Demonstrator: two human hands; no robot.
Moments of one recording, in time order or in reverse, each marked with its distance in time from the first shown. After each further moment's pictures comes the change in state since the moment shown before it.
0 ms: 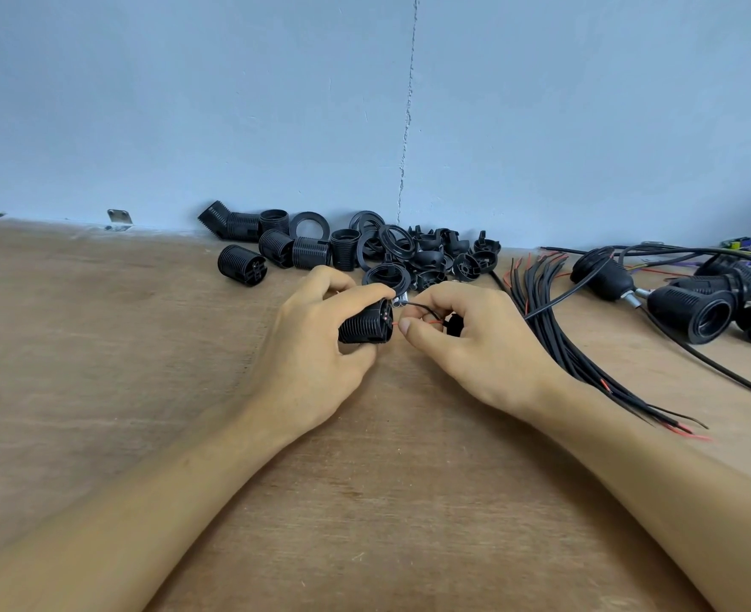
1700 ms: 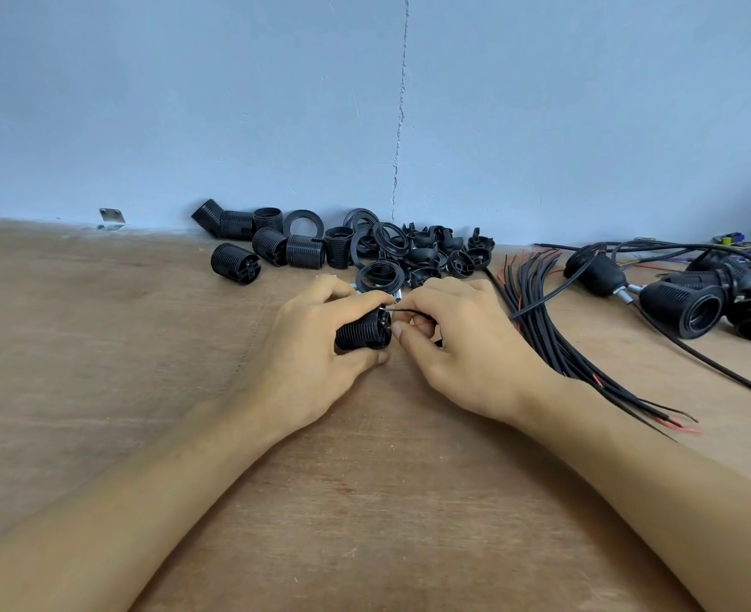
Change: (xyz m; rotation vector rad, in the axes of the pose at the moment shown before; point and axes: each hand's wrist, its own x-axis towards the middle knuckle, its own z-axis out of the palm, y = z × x) left_hand 0.000 0.007 -0.004 -0.082 -0.121 -0.062; right_hand 0.000 0.002 0.005 -0.388 -0.006 -0.264
